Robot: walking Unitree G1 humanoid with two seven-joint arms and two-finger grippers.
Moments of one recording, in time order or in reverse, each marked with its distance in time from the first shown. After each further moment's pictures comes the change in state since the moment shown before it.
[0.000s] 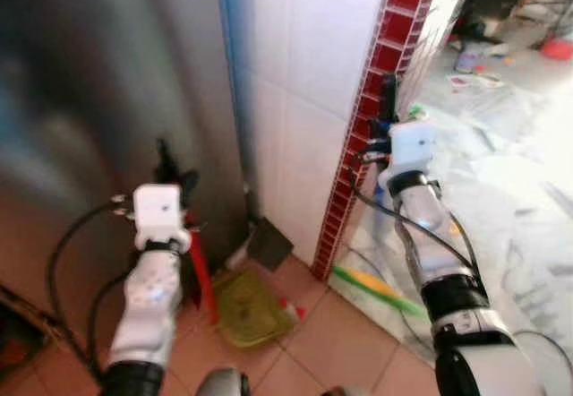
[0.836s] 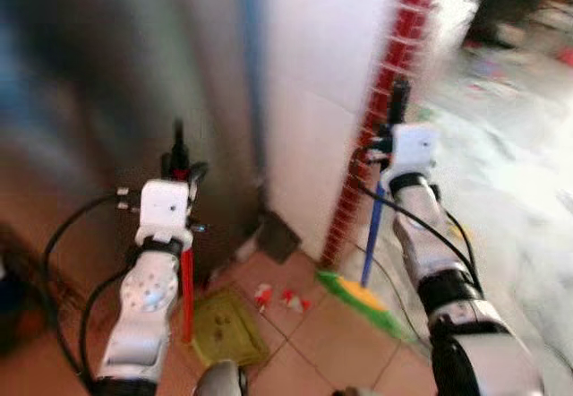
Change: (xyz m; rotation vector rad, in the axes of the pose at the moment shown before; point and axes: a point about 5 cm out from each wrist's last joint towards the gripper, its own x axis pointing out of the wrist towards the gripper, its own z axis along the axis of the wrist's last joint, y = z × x) left arm -0.014 0.009 0.020 0.138 -0.052 -0.059; right arm 0.003 0.006 -0.013 0.006 0.058 -0.051
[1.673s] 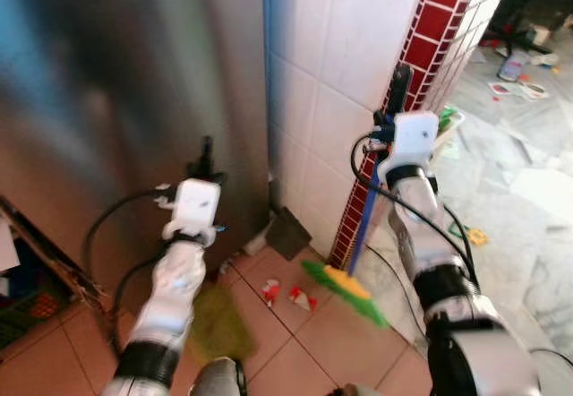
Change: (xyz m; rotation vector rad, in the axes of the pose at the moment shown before) left arm 0.035 -0.033 -0.022 0.058 0.056 -0.051; right arm 0.000 0.000 0.005 0.073 -0.008 -0.022
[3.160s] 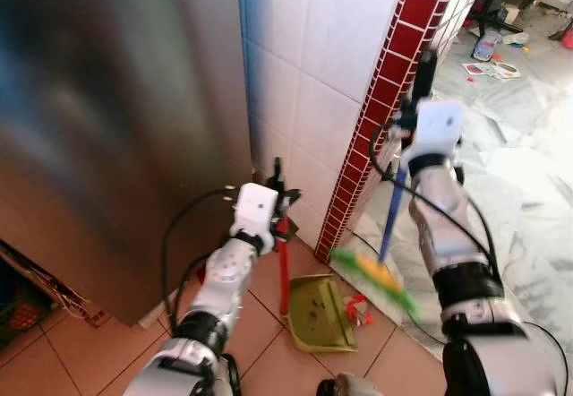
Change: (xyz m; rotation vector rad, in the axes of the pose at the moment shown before) left arm 0.008 -0.075 -0.007 -0.260 0.055 -0.383; right arm 0.011 -0.026 0.035 -0.130 -0.091 -0.083
